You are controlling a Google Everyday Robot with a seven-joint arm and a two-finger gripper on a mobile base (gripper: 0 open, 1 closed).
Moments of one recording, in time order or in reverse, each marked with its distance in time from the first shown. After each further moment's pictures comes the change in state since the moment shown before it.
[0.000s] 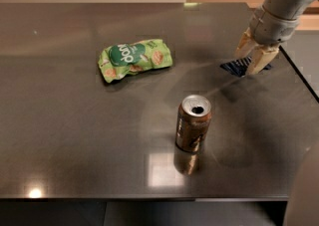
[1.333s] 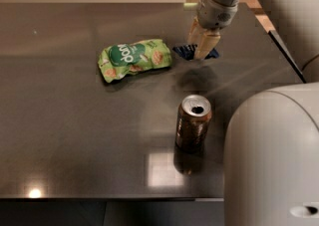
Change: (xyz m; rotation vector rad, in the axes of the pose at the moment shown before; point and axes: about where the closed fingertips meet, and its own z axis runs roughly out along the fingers) arm -0.102 -0.105 0.018 0.045 -0.108 0.069
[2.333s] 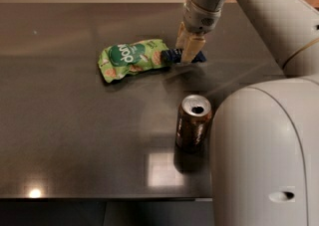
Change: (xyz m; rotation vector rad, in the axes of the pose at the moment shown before) arm -0.029 -0.016 0.028 -0.028 -0.032 0.031
